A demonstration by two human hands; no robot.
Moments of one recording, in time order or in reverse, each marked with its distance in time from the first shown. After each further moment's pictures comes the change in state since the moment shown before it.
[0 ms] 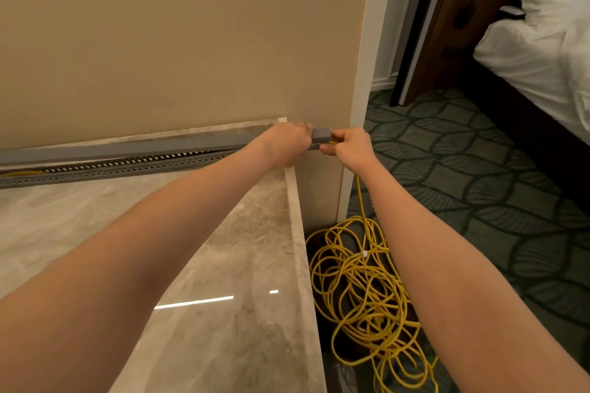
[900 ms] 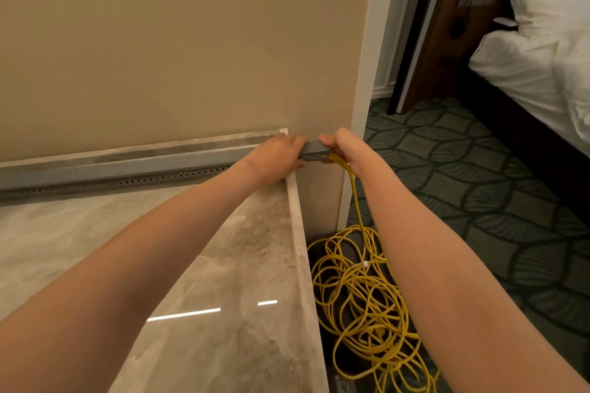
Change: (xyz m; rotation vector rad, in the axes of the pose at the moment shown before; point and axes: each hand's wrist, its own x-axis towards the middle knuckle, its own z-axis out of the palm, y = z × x) left_hand -0.007 -0.013 0.024 -0.322 0.054 -0.043; right_hand 0.023 -0.024 -0.004 0.426 -0.131 0.345
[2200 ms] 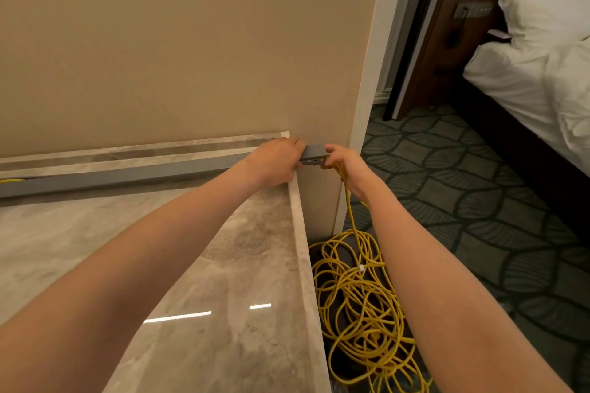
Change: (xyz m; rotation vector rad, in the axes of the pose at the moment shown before) left_hand -0.006 -0.001 -0.009 -0.081 -0.010 -0.033; right_hand -0.015 0.015 0.005 -0.143 -0.124 -0.162
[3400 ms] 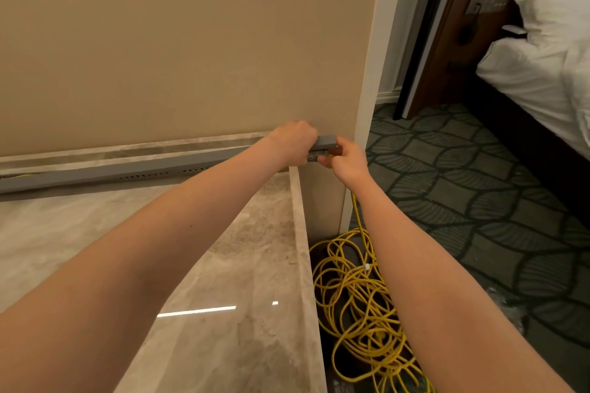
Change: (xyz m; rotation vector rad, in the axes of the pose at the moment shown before) left_hand 0.020 0.018 -0.026 0.074 -0.110 -0.035; right_hand 0.005 0.019 0.010 -0.201 0.279 -0.178
